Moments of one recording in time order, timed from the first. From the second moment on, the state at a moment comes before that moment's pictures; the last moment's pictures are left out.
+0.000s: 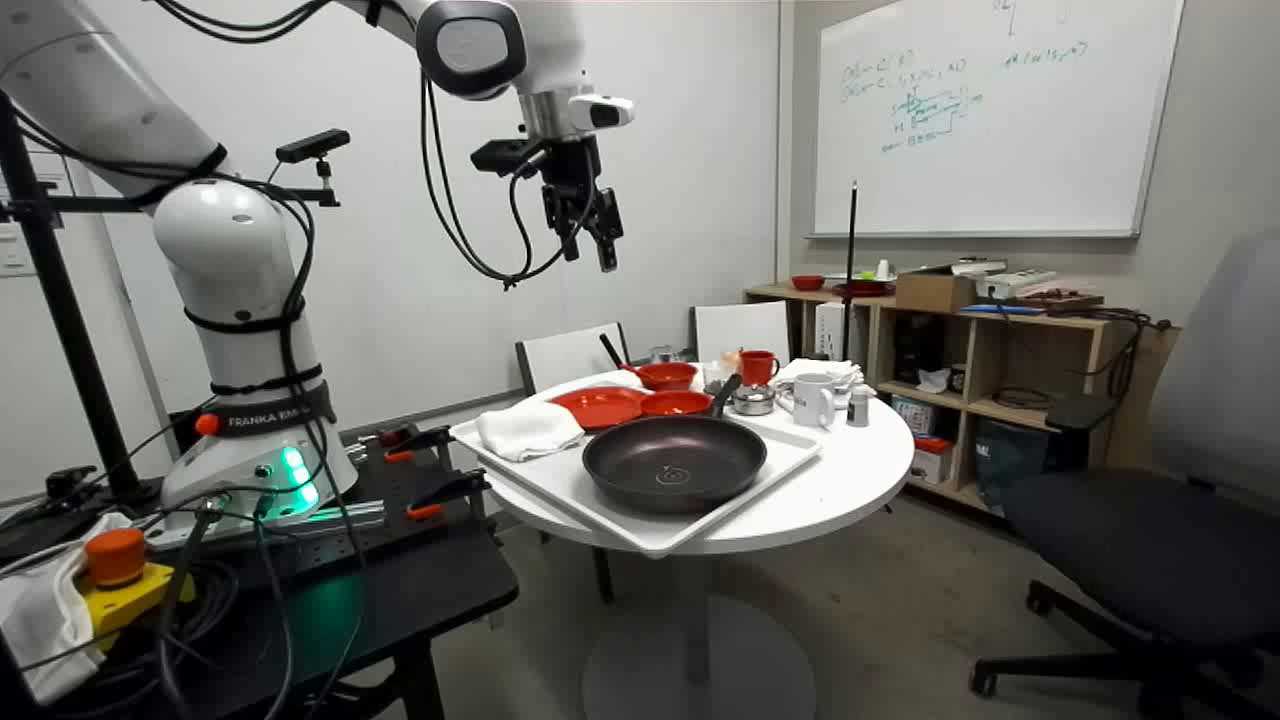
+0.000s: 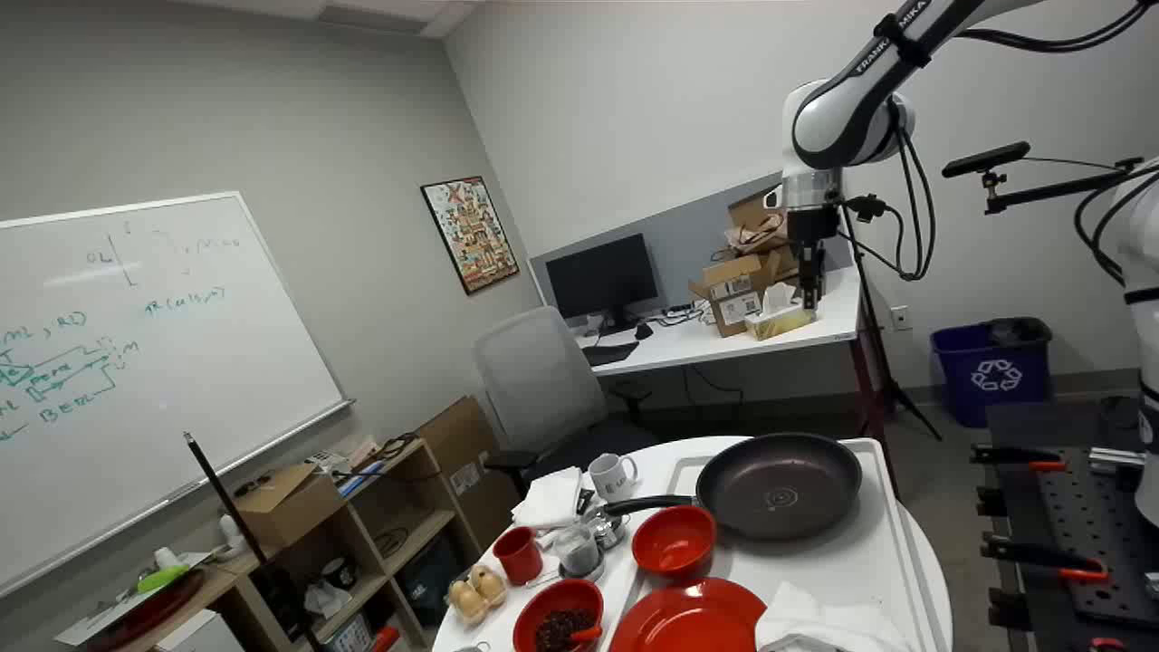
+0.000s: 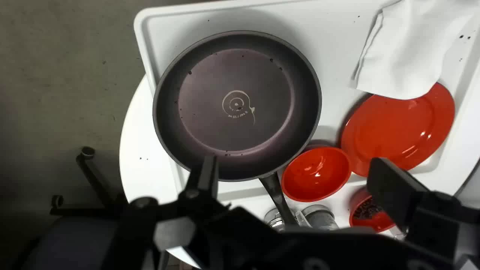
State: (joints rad) arm -0.06 -0.53 -0.39 -2.62 0.00 2.27 -0.49
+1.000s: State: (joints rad) arm -0.05 -0.49 -0.36 -2.62 0.02 2.27 -0.49
